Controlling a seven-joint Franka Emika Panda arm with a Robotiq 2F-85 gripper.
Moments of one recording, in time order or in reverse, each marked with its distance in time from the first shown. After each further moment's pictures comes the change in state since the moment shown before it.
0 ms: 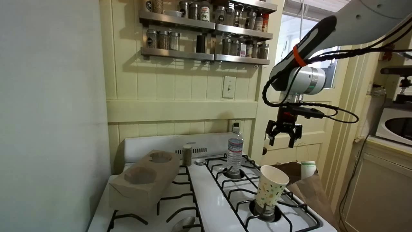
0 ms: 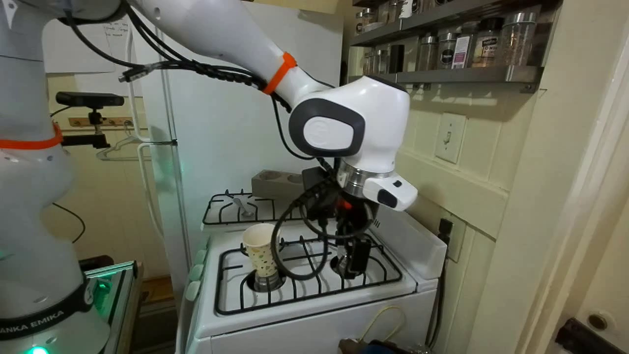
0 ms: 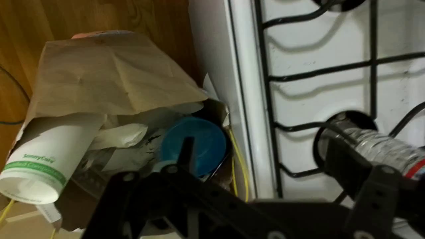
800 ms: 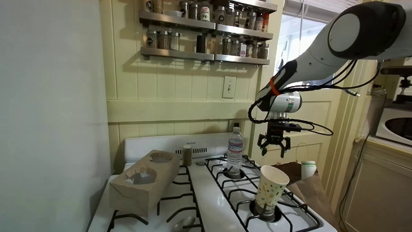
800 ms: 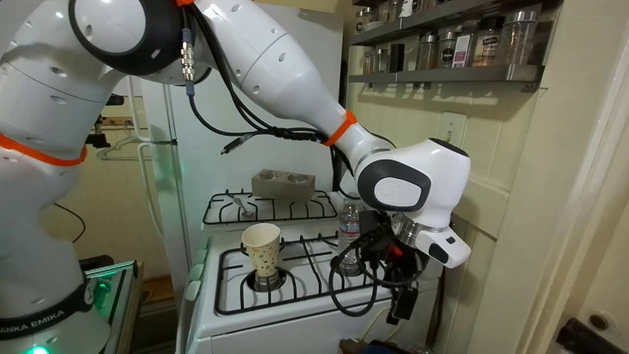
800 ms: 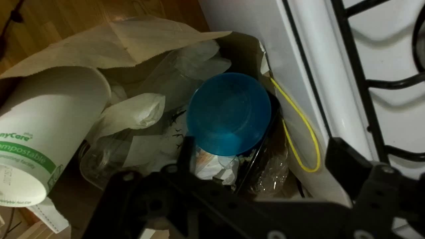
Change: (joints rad) arm -0.052 0.429 0.015 0.406 0.009 -0.033 0.222
